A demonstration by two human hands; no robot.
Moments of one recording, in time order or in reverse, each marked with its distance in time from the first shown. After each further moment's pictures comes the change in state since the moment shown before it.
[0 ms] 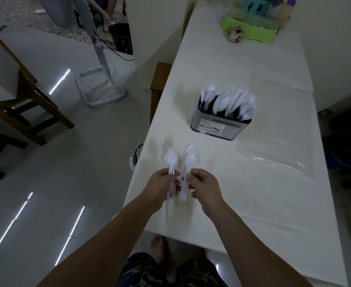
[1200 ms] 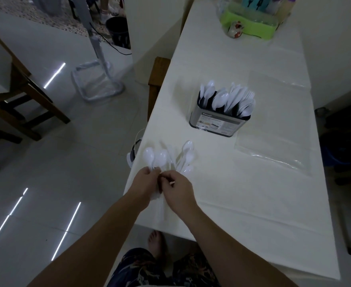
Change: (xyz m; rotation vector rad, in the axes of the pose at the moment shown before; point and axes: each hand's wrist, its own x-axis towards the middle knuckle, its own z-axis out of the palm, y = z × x) left_hand 0.007 -0.014 -0.025 -0.039 0.168 -0.019; right_hand -0.015 0.016 0.054 -0.444 -0.064 -0.254
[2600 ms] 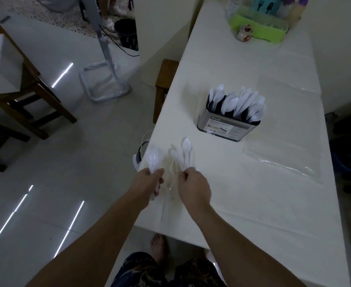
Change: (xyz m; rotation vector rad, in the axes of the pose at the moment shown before) left_hand 0.023 -0.003 -0.017 -0.048 0.034 -0.014; right_hand 0.025 0.000 -0.010 -0.447 0.214 0.078
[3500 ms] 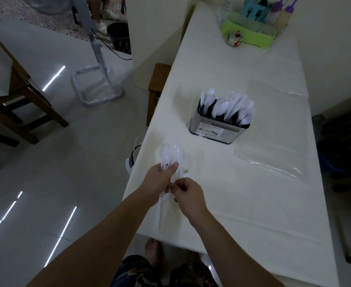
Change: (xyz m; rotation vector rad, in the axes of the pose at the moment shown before) left_hand -0.017 0.026 0.044 0.055 -0.181 0.116; right_hand -0.018 0.007 -0.022 0.503 -0.242 0.120
